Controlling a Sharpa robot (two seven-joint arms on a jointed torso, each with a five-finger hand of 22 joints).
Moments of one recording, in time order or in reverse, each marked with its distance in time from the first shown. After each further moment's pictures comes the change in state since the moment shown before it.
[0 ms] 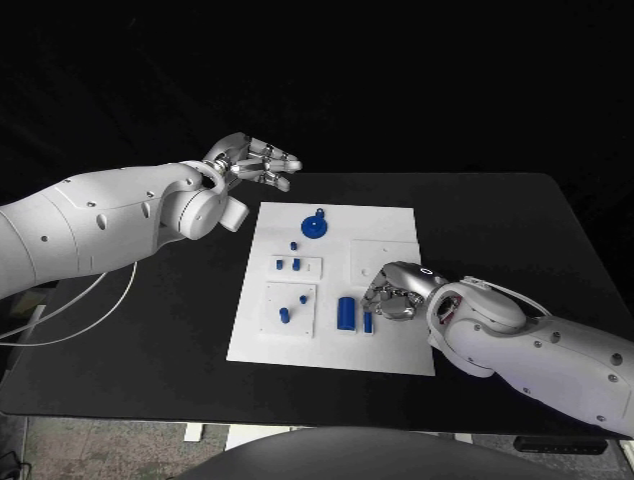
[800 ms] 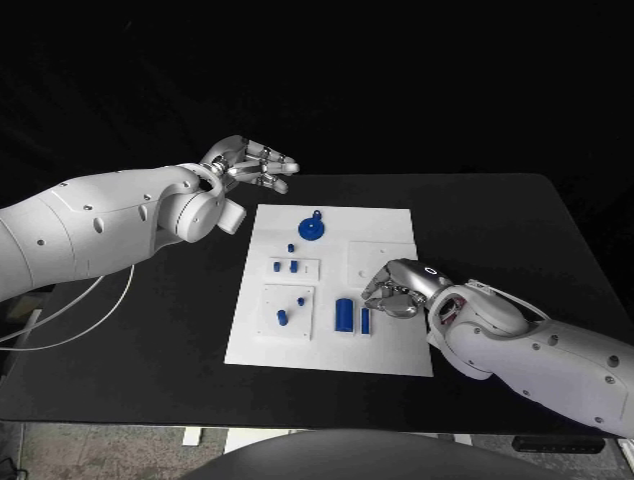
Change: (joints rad) left arm 0.000 0.000 0.000 -0.001 0.000 0.000 -0.001; left_hand 0.000 0.000 0.000 0.000 0.000 0.000 0.000 0.000 0.000 0.000 0.000 0.000 0.000 0.000 0.000 0.000 0.000 0.000 0.000 0.000 0.000 0.000; right arm -0.010 -0.007 -0.004 -0.022 0.015 -0.122 0.049; right_hand -0.006 -0.016 -0.043 0.017 0.000 -0.068 0.015 0.002 -0.003 -0.006 0.006 -0.034 -0.011 -0.002 -0.002 -0.026 -0.009 0.000 0.004 -0.004 -0.022 0.000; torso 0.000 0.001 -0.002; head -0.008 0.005
